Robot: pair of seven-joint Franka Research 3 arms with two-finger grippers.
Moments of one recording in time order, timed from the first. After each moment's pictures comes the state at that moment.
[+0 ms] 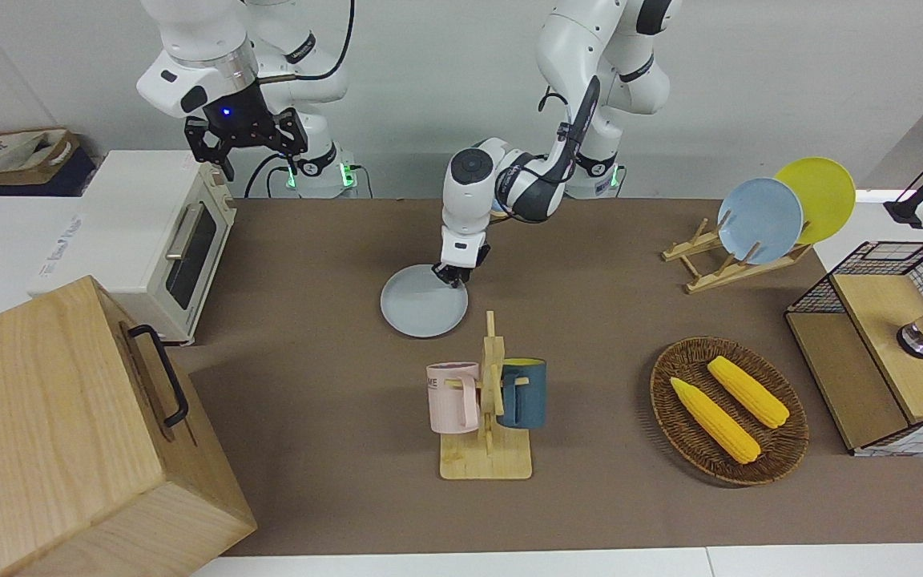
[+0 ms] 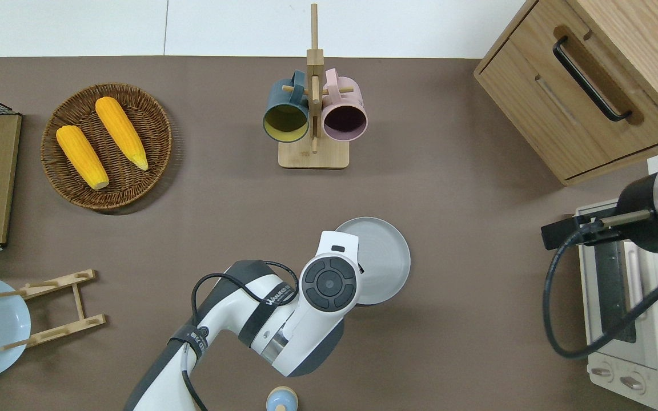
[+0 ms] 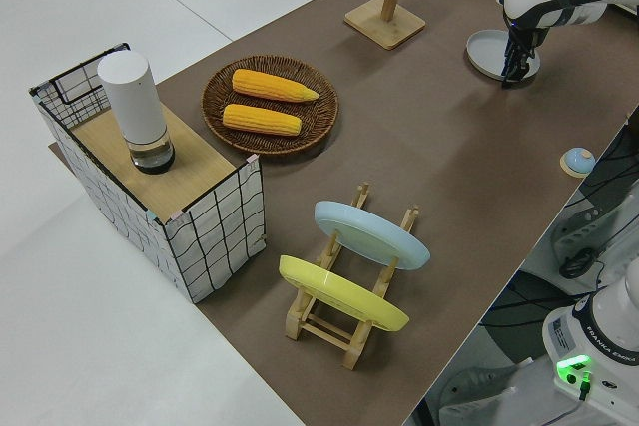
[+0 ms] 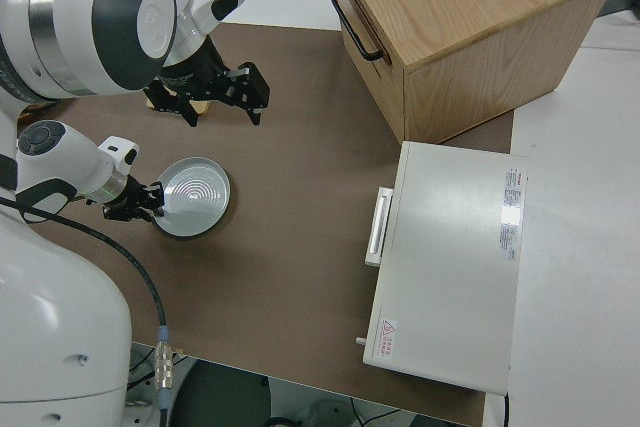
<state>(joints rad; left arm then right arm) -0.53 0.30 -0.22 -2.02 -0.01 2.29 -1.28 0.02 -0.01 0.12 -1.48 0.00 1.39 0.02</state>
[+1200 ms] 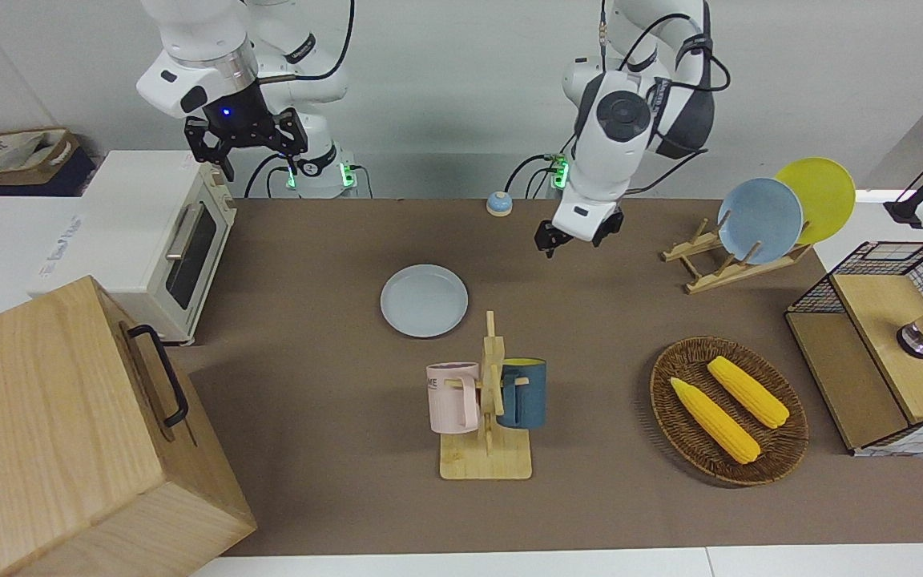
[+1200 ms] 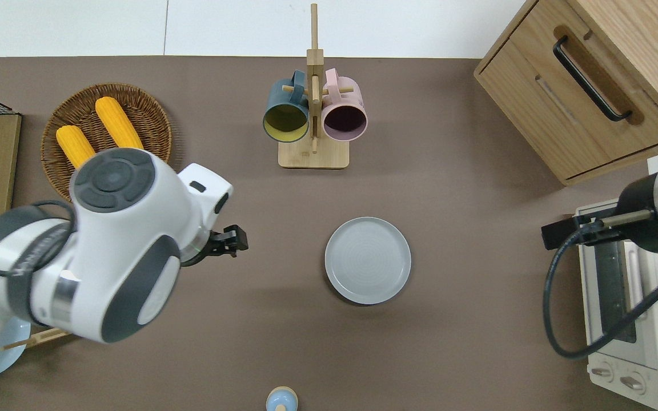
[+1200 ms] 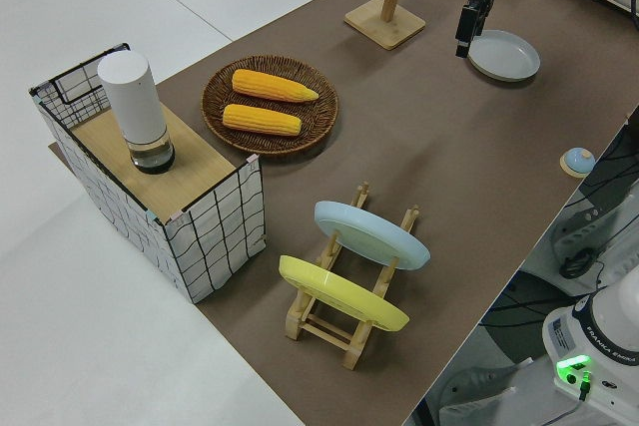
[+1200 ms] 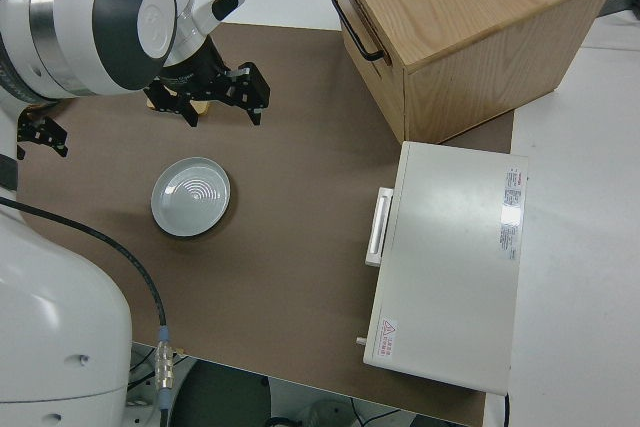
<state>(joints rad) -0.17 0.04 -0.19 -1.86 -0.02 1.73 -0.52 0.02 -0.01 0.12 -1.48 0.00 1.39 0.02</state>
